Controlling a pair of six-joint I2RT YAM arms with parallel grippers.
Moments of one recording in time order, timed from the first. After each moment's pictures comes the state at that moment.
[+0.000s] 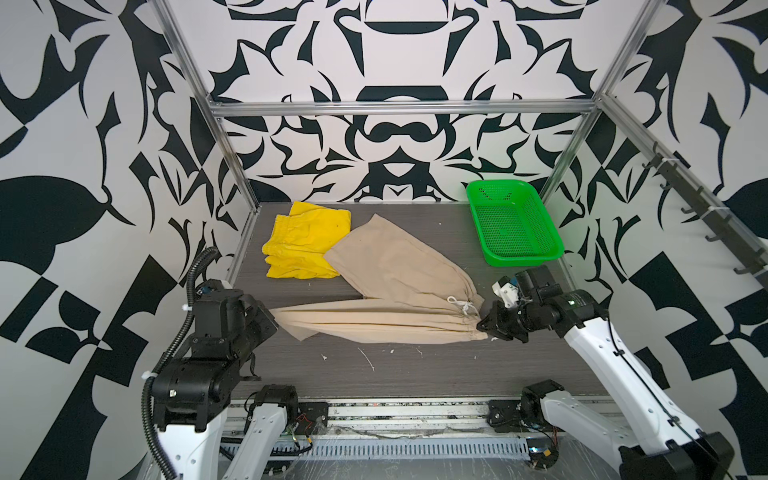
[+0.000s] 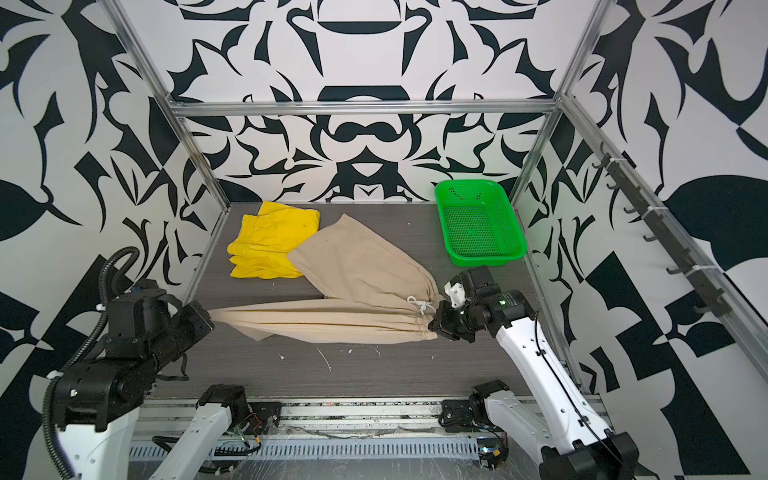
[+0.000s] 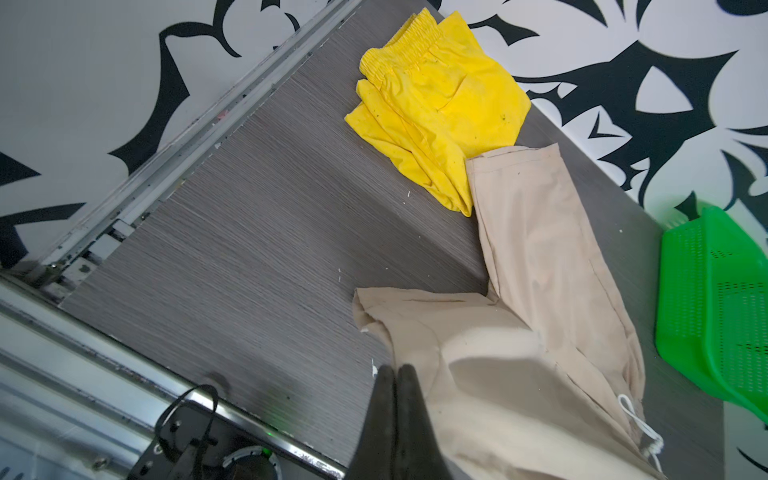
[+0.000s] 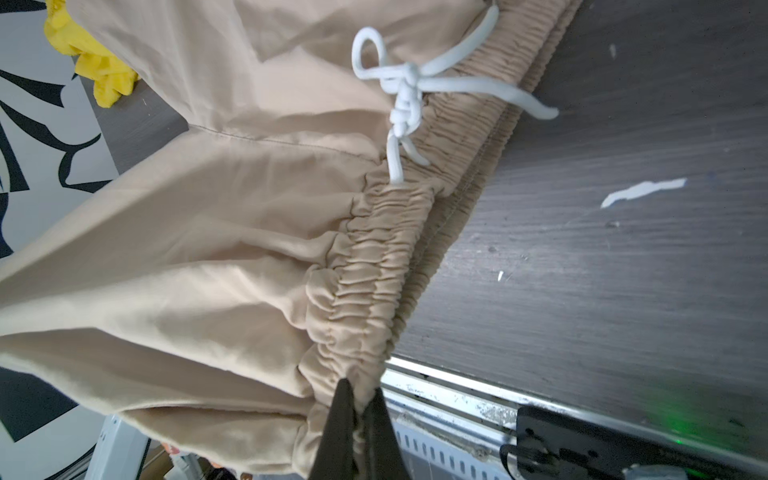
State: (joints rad) left arm -0.07 0.66 1.23 -1.36 -0.14 -0.61; right arm 0.24 0.95 0.90 -1.16 -0.52 0.58
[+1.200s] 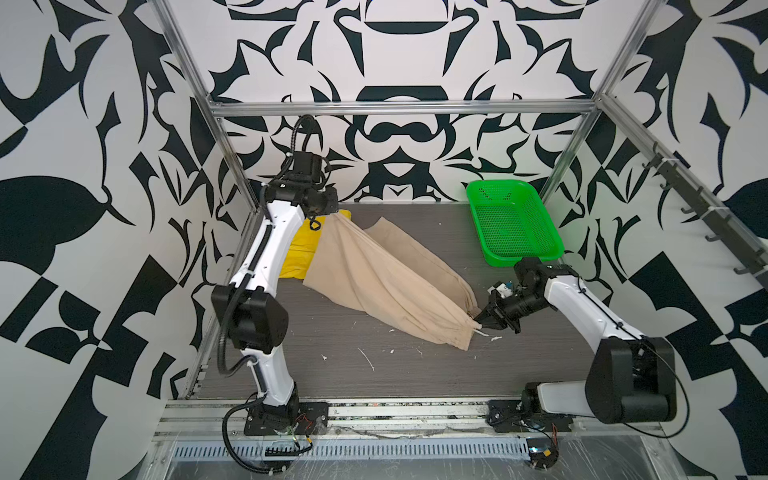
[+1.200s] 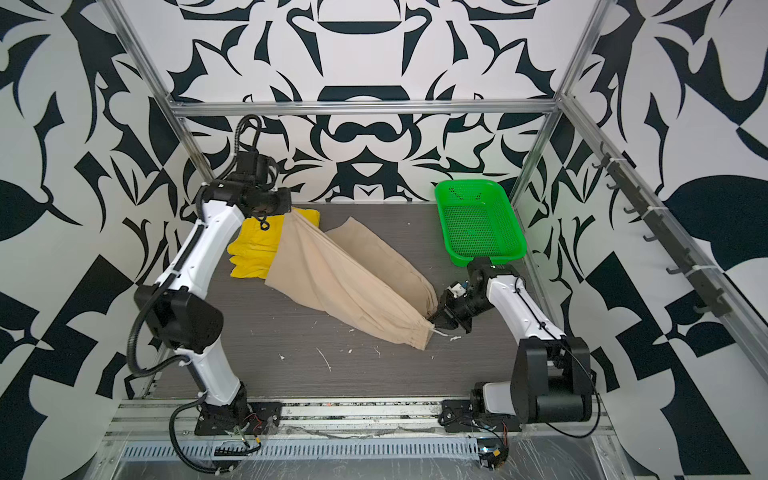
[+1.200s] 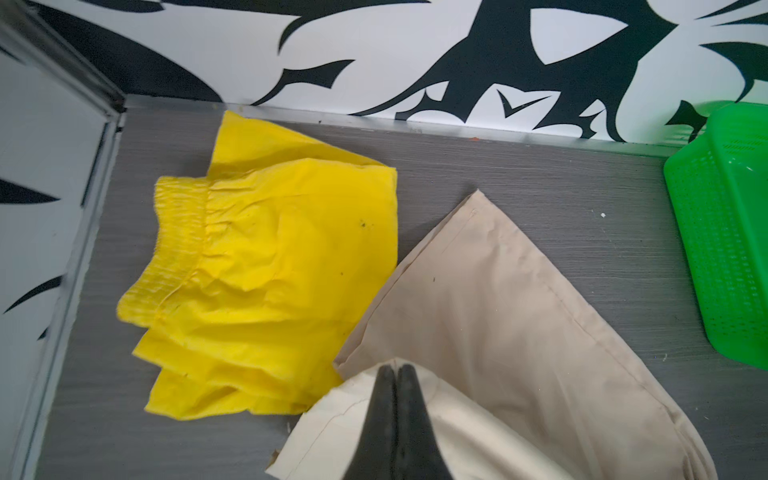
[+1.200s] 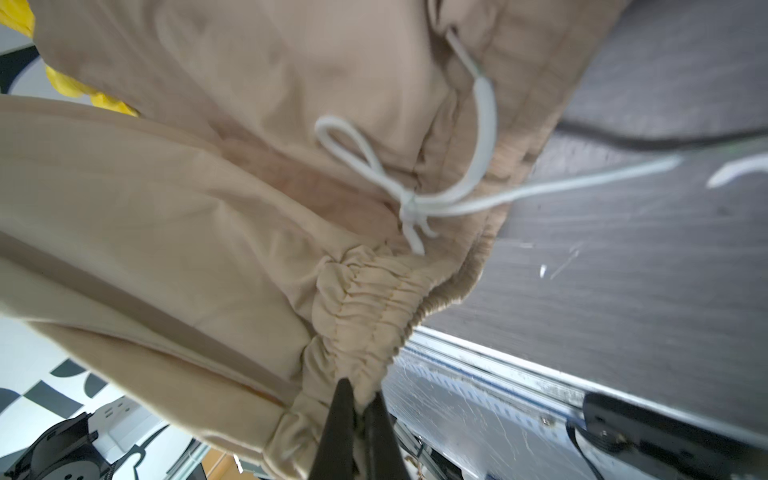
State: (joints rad) left arm -0.22 1.89 2.04 -0.96 0.00 -0.21; right arm -0.01 1.37 0.90 -1.17 -0.80 0.44
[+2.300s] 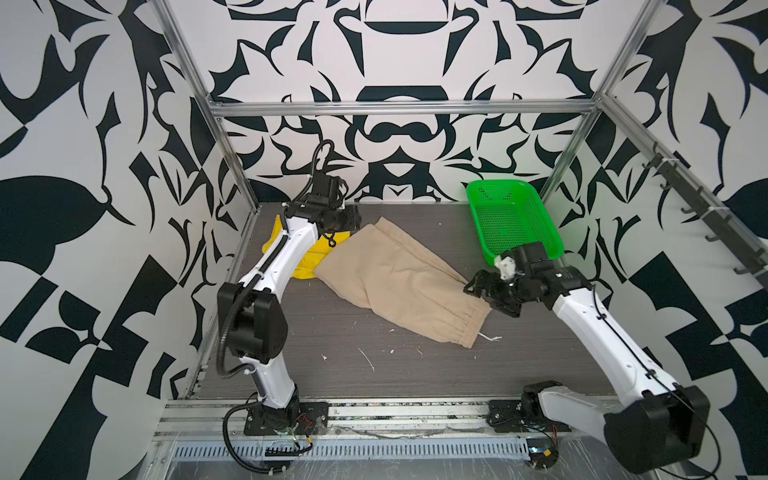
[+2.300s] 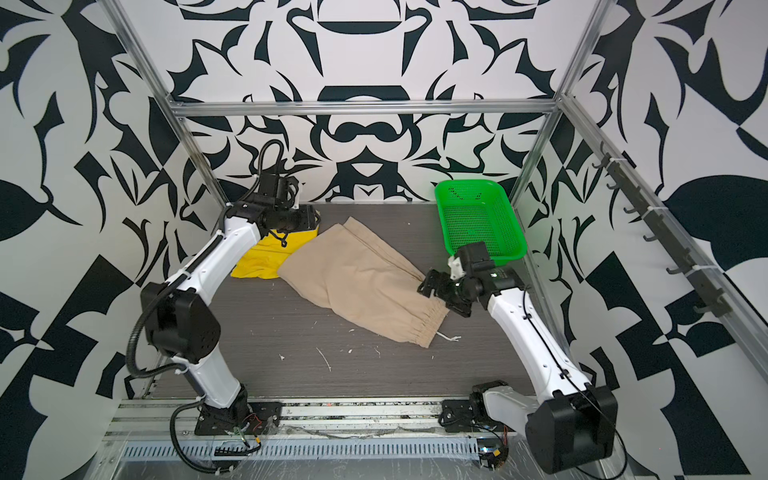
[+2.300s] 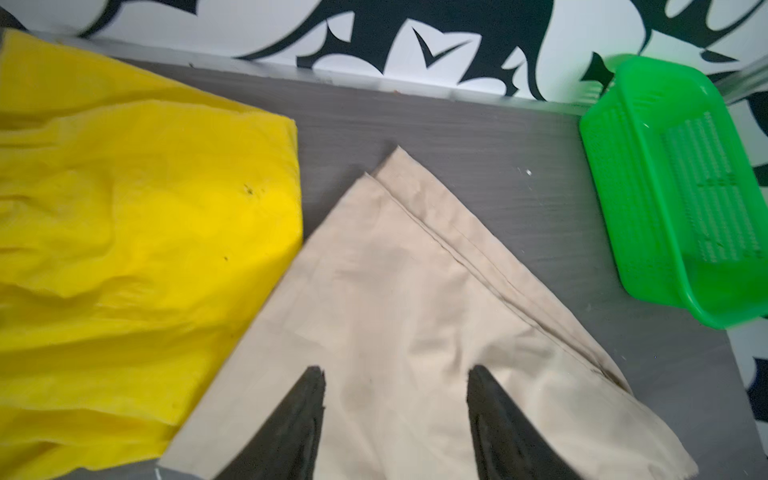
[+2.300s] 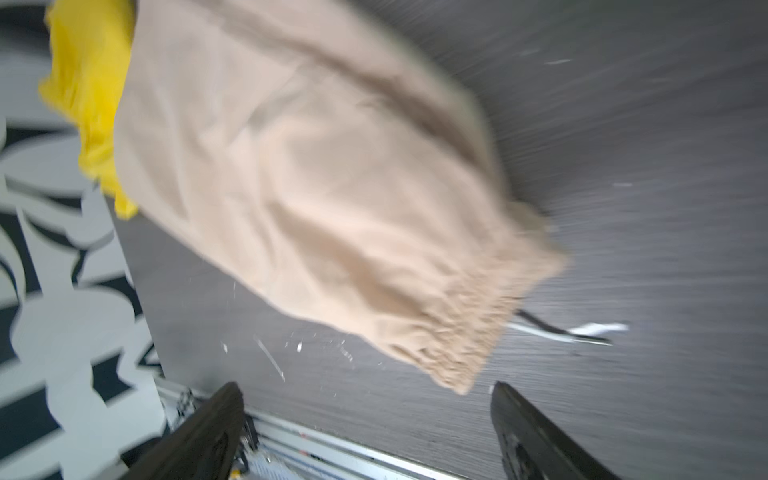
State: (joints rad) left arm -0.32 1.74 1.60 -0.66 0.18 -0.33; right arm 0.26 1.15 0.99 -0.91 -0.39 0.62
